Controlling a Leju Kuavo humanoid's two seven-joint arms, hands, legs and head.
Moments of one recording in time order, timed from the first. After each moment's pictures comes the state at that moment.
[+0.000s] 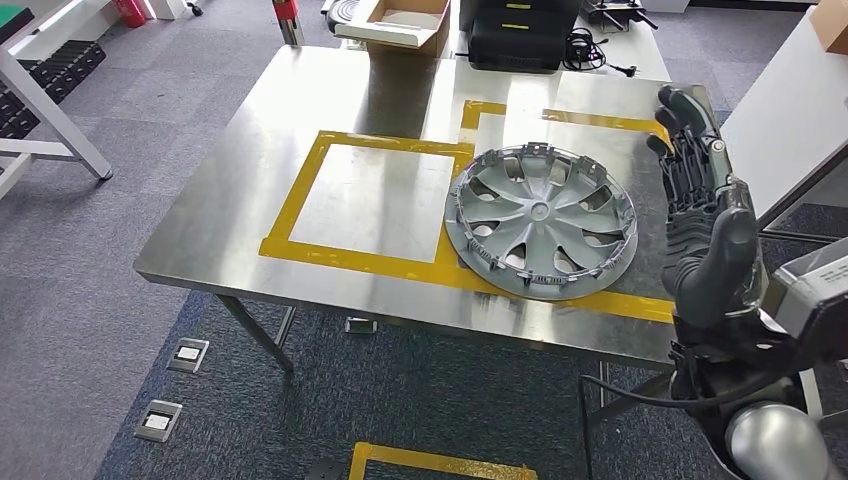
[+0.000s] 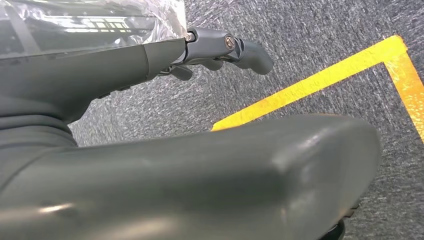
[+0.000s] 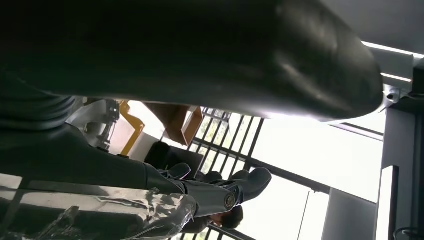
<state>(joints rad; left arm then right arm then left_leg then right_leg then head) -0.07 -0.02 -1.11 -0.35 0.63 0.31 0.06 -0.50 -0.40 0.77 -1.97 -0.26 -0.38 0.03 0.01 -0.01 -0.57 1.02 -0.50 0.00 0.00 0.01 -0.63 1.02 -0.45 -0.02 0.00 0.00</state>
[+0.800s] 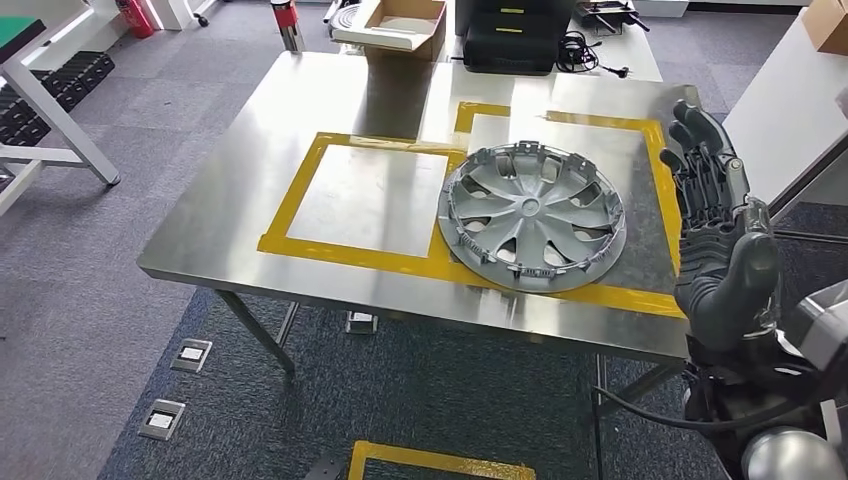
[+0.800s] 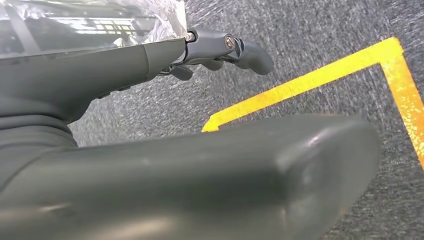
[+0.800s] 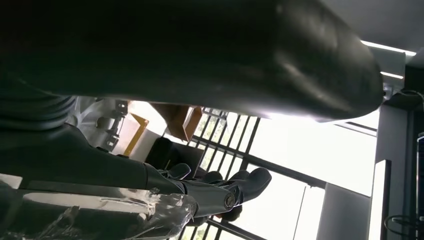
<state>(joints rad) -0.07 -0.02 -1.12 -0.39 0.69 0.36 0.07 -0.45 -0.42 0.75 -2.02 -0.25 -0.37 0.04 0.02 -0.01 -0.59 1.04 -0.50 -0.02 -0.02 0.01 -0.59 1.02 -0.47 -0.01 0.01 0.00</state>
